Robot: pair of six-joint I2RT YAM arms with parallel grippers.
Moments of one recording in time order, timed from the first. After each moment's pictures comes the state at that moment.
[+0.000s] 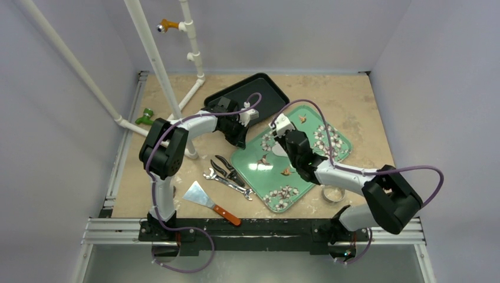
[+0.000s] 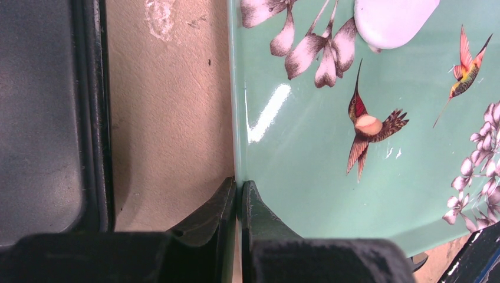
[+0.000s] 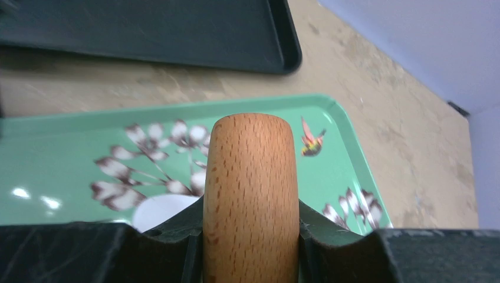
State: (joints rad) left arm -0.47 2.01 1.35 -0.45 0.50 0.20; right arm 0.70 1.39 0.59 0.43 0.49 -0.27
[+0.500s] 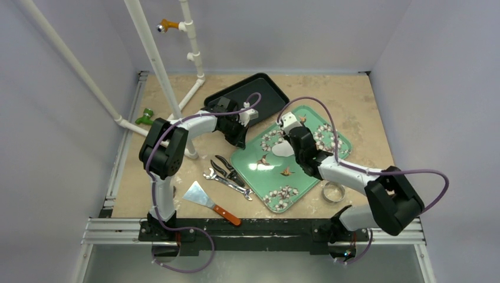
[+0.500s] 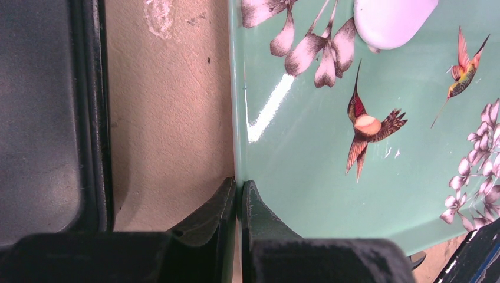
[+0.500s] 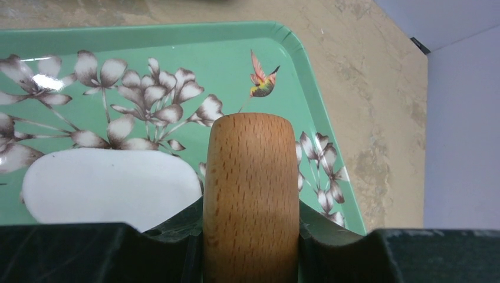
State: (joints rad) left arm -0.47 2.01 1.35 -0.46 0.51 0.20; right arm 0.61 1.39 0.61 0.26 0.59 -0.30
